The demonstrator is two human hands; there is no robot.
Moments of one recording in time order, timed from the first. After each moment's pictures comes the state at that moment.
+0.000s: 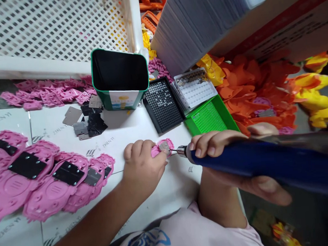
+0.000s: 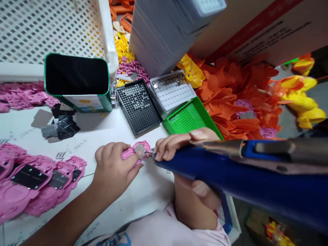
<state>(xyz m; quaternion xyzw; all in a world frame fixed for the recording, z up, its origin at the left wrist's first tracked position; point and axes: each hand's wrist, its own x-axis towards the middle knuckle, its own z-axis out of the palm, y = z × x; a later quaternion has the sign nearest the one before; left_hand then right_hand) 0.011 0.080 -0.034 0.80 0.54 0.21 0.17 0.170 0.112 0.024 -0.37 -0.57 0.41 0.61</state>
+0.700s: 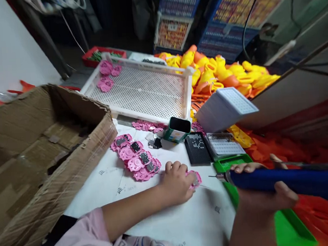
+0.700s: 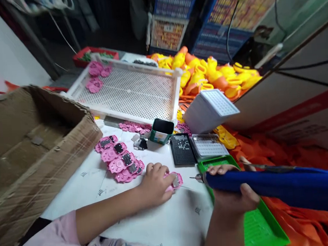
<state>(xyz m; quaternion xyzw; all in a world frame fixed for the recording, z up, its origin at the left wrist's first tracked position) -0.008 0.043 0.002 0.81 0.55 0.17 0.12 0.184 0.116 0.042 -0.38 -0.42 0.45 0.69</state>
